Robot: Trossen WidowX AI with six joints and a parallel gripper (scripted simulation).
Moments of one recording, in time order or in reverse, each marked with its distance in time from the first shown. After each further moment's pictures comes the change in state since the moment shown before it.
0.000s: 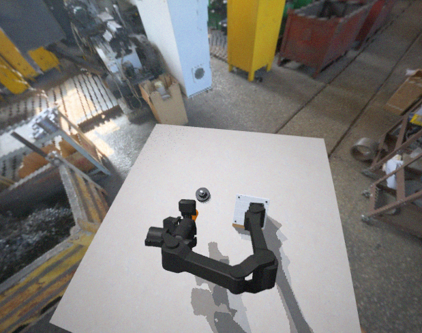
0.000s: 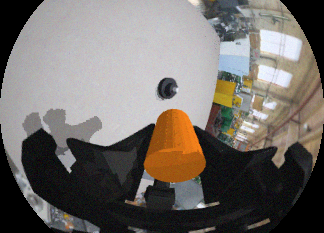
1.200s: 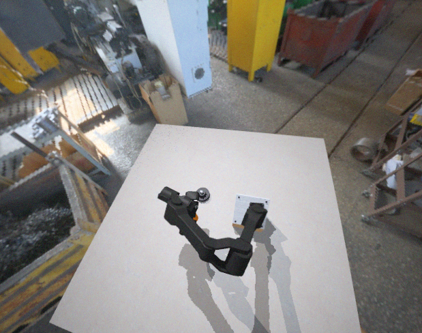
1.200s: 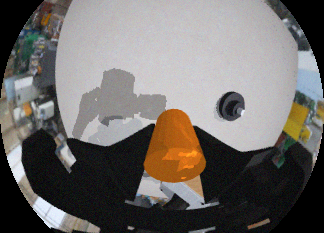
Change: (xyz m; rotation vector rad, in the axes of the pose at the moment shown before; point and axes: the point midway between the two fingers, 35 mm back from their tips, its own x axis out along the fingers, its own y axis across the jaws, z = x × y) arm 0.070 0.027 0.013 -0.006 -0.010 0.740
